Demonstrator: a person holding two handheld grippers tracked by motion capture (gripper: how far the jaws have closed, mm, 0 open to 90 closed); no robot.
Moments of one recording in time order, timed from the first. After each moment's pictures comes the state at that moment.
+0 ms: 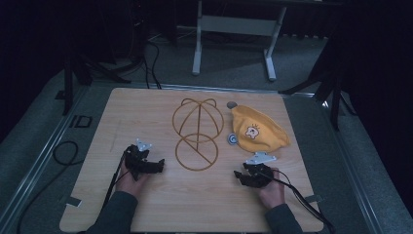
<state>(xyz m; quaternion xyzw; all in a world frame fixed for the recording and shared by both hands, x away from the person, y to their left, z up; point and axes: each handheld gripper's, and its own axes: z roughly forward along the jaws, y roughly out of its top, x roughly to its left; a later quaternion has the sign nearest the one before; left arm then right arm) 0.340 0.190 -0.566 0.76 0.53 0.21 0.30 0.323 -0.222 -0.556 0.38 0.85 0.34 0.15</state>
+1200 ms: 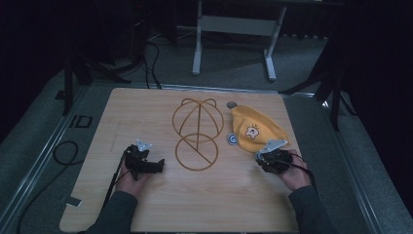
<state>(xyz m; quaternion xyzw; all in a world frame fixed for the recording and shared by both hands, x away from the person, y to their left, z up) 0.340 0.190 -0.566 0.76 0.53 0.21 0.30 0.355 -0.268 -0.507 0.29 0.91 0.23 0.21</state>
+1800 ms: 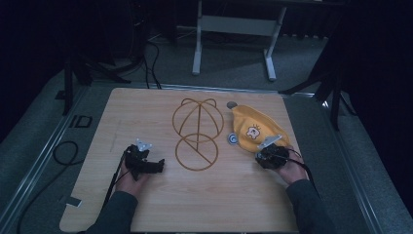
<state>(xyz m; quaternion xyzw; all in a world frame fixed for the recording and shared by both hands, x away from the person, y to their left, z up) 0.340 0.190 -0.566 0.76 0.53 0.21 0.30 0.382 -0.268 -0.525 0.31 0.91 0.19 0.19</state>
